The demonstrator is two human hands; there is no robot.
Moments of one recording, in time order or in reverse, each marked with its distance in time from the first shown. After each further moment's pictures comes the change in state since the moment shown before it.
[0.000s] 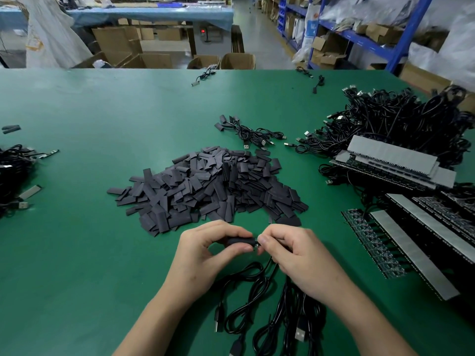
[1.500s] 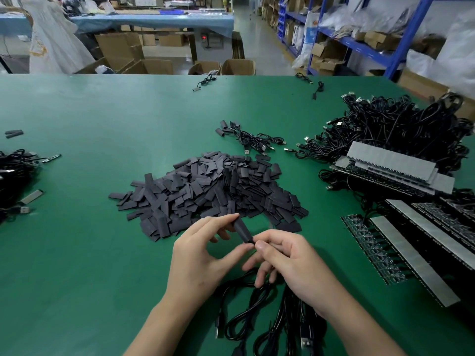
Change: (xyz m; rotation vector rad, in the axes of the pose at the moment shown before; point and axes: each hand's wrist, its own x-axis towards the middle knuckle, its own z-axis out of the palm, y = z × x) left_hand 0.001 0.008 0.004 0.299 0.198 0.012; right_hand 0.005 0.004 0.015 0.399 -0.092 0.124
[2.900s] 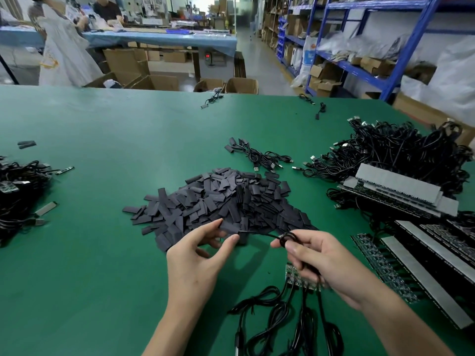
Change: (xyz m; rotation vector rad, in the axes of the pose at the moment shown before) left_hand 0.008 -0.020 -0.014 -0.233 0.222 -0.366; right_hand 0.011 -0.027 -0.032 0.011 -0.034 0.020
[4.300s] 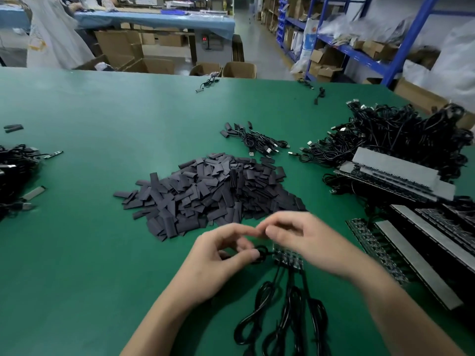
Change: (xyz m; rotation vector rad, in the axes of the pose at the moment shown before) left_hand -0.009 0.010 0.005 -0.146 -0.693 -0.103; right_hand 0.011 -0.010 -0.002 -0.490 -0.041 -0.066
